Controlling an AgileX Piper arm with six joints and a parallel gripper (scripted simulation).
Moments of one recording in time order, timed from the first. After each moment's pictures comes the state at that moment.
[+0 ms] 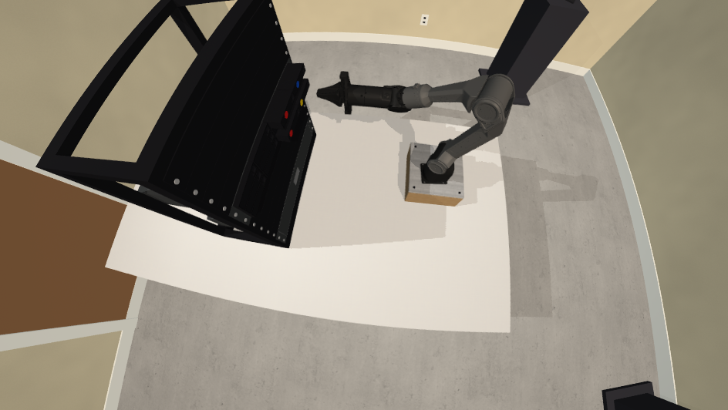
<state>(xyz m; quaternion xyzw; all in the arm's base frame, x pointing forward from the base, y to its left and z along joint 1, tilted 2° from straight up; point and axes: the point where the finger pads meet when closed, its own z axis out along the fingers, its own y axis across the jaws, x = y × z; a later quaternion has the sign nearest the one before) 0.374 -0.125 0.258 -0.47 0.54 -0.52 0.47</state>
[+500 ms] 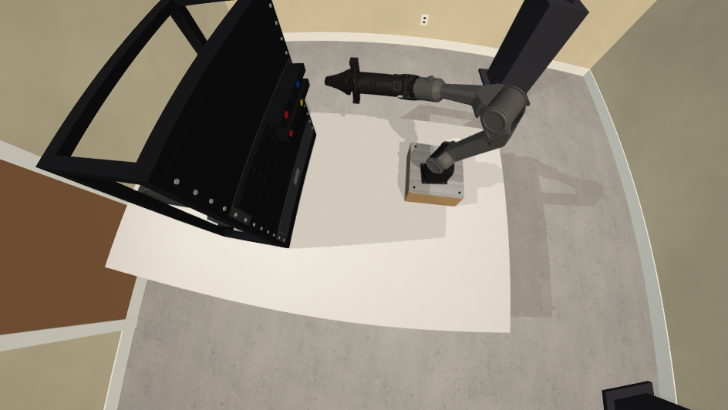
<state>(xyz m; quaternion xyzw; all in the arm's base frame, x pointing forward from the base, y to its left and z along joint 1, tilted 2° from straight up) 0.349 -0.141 0.287 -0.47 0.54 -0.52 0.47</state>
